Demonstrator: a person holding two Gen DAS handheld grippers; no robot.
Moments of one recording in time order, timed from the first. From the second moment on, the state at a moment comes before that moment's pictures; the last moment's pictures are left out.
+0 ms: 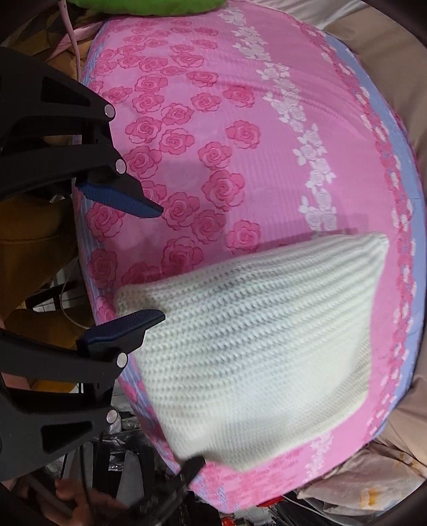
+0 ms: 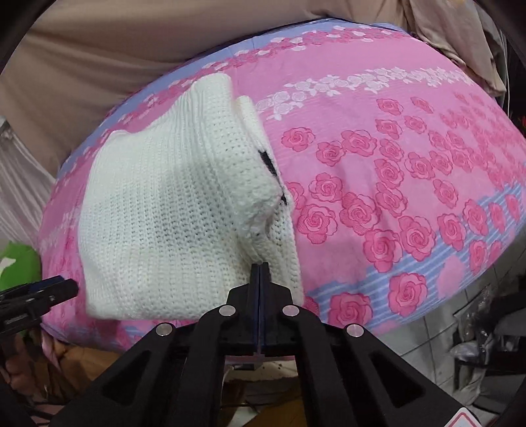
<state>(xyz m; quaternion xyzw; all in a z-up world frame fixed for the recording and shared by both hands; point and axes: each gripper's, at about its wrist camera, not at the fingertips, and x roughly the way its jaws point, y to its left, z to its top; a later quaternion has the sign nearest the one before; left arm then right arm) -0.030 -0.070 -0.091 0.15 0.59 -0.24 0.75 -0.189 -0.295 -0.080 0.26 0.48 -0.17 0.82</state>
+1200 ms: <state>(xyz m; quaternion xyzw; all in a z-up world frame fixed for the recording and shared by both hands) 0.003 -0.089 -0.091 0.11 0.57 -0.22 0.79 -0.138 -0.290 -0.025 0.19 0.48 -0.10 0.85</state>
